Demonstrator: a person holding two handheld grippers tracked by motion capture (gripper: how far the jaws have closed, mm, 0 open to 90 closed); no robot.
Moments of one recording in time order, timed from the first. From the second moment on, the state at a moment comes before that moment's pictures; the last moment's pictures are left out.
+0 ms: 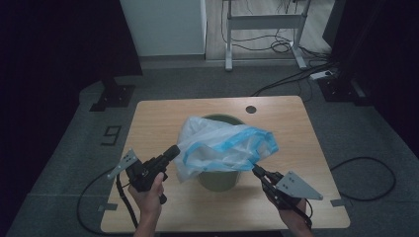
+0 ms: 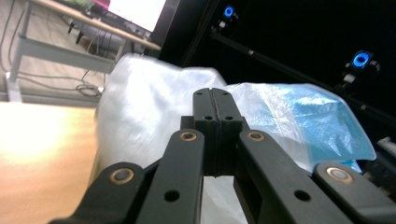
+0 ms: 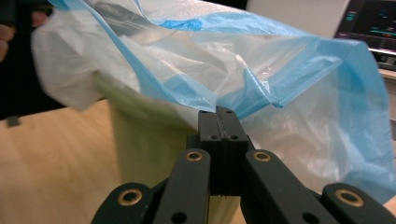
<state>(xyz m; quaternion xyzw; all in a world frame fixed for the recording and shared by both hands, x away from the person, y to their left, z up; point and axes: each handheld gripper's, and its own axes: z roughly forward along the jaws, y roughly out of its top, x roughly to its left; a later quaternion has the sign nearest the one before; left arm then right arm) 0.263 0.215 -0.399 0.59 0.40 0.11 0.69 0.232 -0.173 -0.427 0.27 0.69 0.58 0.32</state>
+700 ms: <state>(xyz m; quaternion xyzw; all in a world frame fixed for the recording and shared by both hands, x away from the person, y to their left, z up) 0.253 0.224 -0.448 0.63 0.43 0.11 0.64 0.241 -0.172 -0.476 0.29 0.74 0.53 0.28</state>
